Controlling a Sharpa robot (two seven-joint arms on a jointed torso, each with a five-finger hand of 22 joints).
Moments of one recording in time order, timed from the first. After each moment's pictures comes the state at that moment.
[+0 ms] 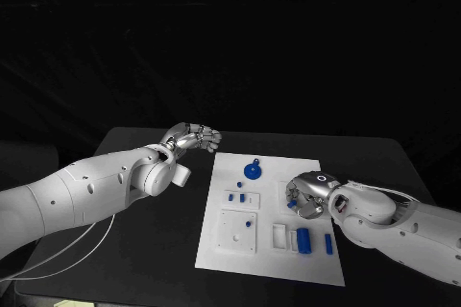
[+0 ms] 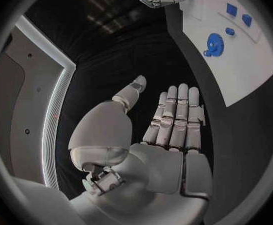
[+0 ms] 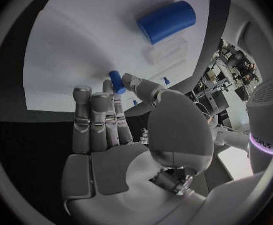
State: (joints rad) left arm 1.23 -0.71 -0.07 1.23 -0.26 -0.25 0.31; left_hand 1.03 -0.06 0.43 -0.28 0.05 0.78 0.20 0.25 0.54 1.08 0.16 0.08 0.17 0.86 0.14 0.49 0.38 0.07 0.66 0.05 0.55 1.09; right arm 1.08 -0.83 -0.07 1.47 -1.77 -0.23 -0.17; right_hand 1.16 -0.29 0.86 -0.14 0.05 0.98 0.12 0.39 0.46 1.26 0.06 0.15 0.18 1.29 -0.05 1.13 0.73 0.18 1.23 -0.02 0.81 1.31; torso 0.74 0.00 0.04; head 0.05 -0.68
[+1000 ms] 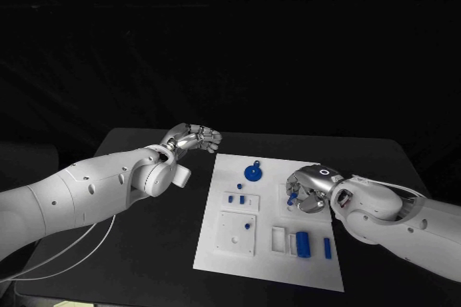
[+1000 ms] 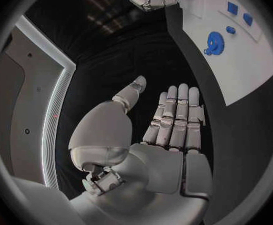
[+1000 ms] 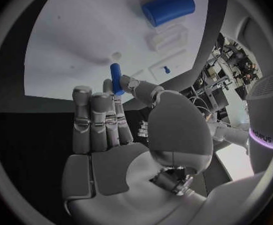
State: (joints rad) left arm 1.23 -0.70 -0.07 1.22 -0.26 -0.24 0.31; left_hand 1.02 -0.06 0.43 -0.28 0.05 0.78 0.20 0.25 0.54 1.08 0.16 0.08 0.17 0.86 0.14 0.48 0.39 0.06 0.66 0.05 0.55 1.09; right arm 1.11 -0.86 -0.05 1.53 -1.76 -0.24 -0.18; right_hand 1.17 -0.24 0.92 -0.14 0.05 1.02 0.10 0.40 0.47 1.31 0.04 0.15 0.20 1.30 -0.06 1.13 0.72 0.18 1.24 -0.03 0.83 1.31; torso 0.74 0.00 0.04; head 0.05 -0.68
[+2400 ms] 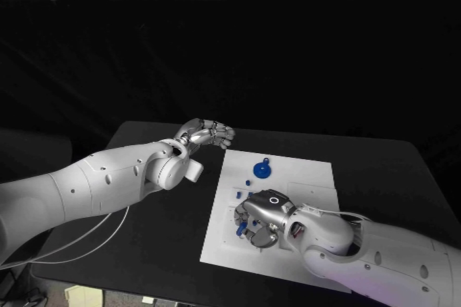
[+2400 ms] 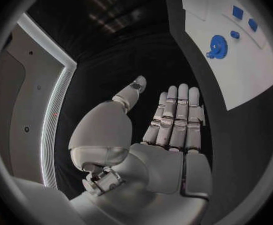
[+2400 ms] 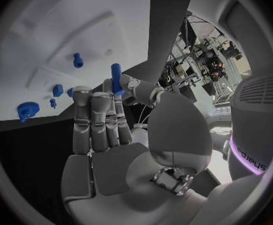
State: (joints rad) left arm 1.23 -0.69 -0.07 1.23 -0.24 -0.24 0.31; left_hand 1.02 -0.06 0.43 -0.28 0.05 0.78 0.20 0.25 0.54 1.08 0.16 0.08 0.17 0.86 0.14 0.48 0.39 0.06 0.66 0.05 0.55 1.09; right arm 1.04 -0.63 -0.12 1.62 -1.82 -0.30 -0.16; right_hand 1.17 -0.24 0.92 -0.15 0.04 1.03 0.10 0.40 0.48 1.31 0.04 0.15 0.20 1.30 -0.06 1.13 0.72 0.18 1.24 -0.02 0.83 1.31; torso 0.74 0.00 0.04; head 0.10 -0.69
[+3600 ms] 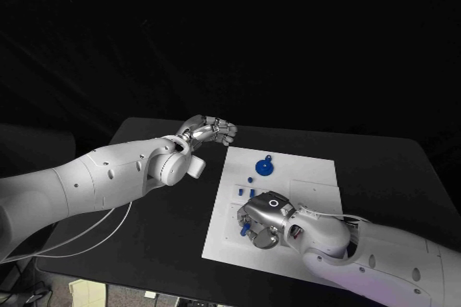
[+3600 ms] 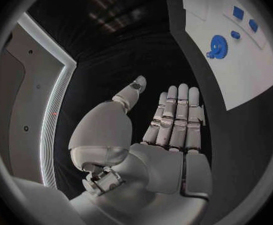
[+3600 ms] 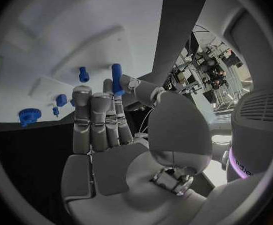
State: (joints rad) left arm 1.23 -0.69 -0.07 1.23 -0.23 -0.24 0.31; left_hand 1.02 -0.06 0.43 -0.28 0.05 0.78 0.20 0.26 0.54 1.08 0.16 0.08 0.16 0.86 0.14 0.48 0.39 0.07 0.66 0.05 0.55 1.09; right arm 1.03 -0.61 -0.15 1.57 -1.89 -0.29 -0.17; right_hand 1.16 -0.23 0.93 -0.16 0.05 1.03 0.10 0.40 0.48 1.32 0.04 0.15 0.20 1.30 -0.07 1.14 0.72 0.18 1.24 -0.02 0.84 1.31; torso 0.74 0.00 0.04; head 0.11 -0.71
